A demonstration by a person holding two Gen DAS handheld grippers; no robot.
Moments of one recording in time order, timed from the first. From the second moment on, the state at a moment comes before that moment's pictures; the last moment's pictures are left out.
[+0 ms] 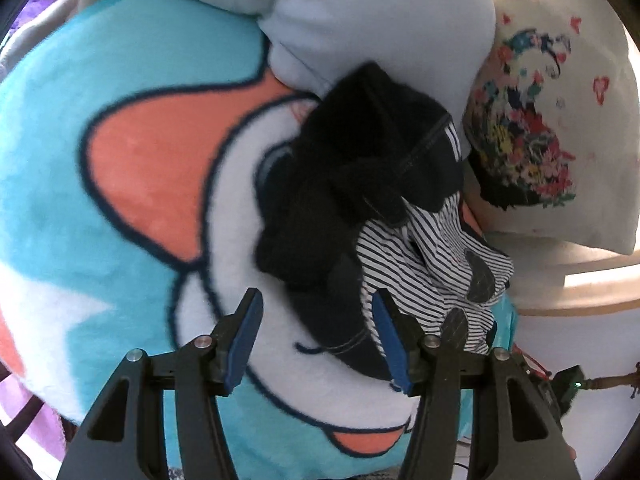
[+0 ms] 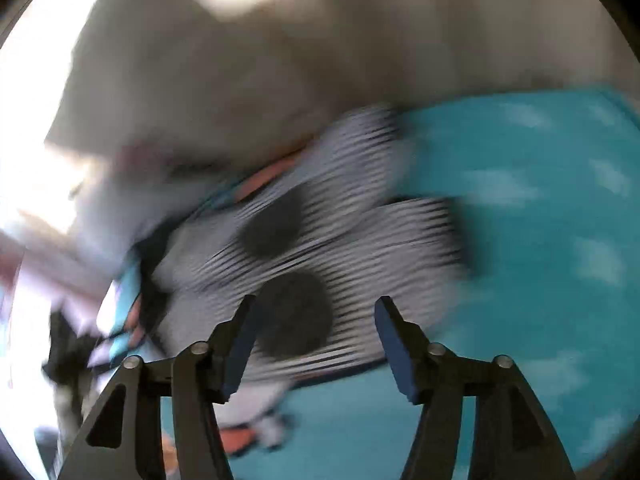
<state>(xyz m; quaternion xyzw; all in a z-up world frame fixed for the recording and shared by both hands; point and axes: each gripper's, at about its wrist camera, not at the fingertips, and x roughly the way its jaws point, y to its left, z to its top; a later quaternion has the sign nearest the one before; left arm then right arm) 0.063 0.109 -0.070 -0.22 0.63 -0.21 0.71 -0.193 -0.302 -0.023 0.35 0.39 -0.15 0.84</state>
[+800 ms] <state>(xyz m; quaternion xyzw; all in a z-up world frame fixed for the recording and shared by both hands) 0.052 0.063 -0.066 -0.18 0.65 -0.20 0.71 -0.187 -0.350 -0.069 0.42 0.41 -0.17 0.79</state>
